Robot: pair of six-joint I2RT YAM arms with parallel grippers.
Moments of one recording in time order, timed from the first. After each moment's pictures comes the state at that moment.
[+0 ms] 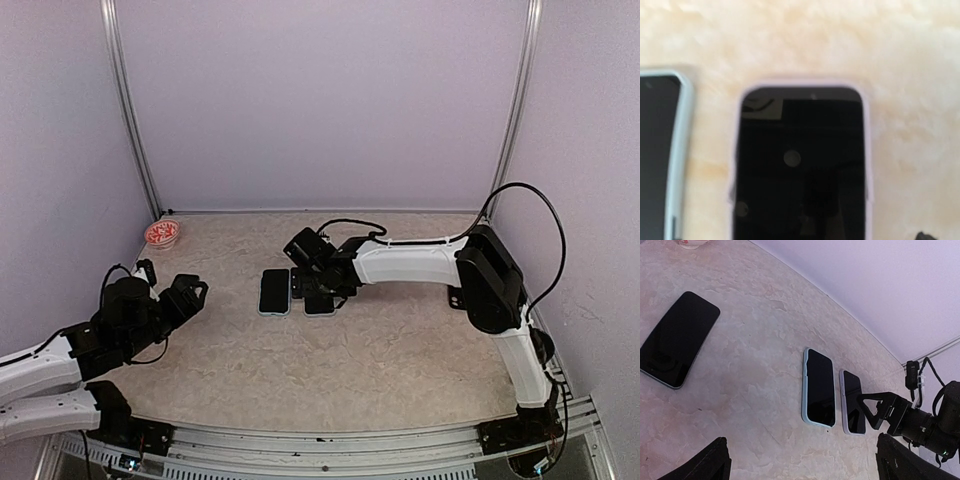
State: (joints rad) left arm -0.67 0.70 0.32 -0.05 -0.35 -0.93; right arm 0.96 2.29 1.82 -0.52 0.47 0.75
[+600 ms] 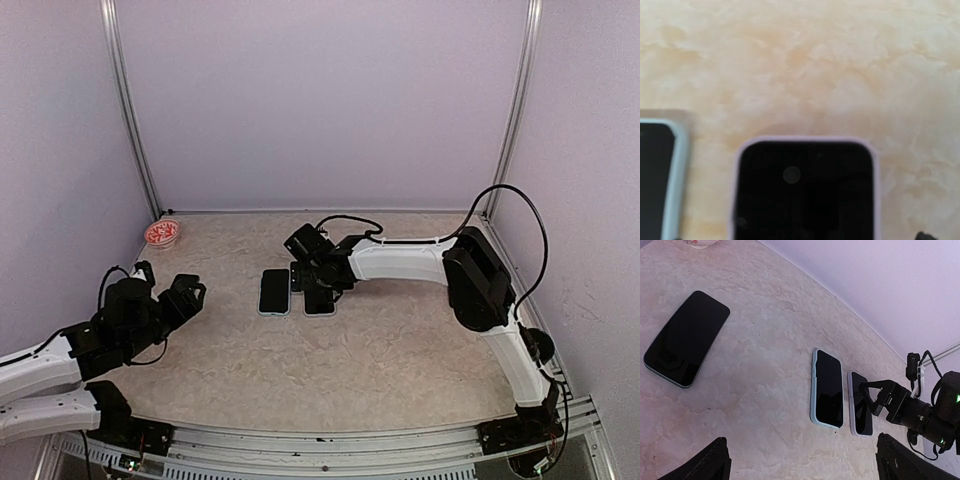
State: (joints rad) left arm -0.67 0.70 0.33 -0.08 -0.38 -0.94; right arm 0.93 2.37 1.92 -0.49 0.48 0.70
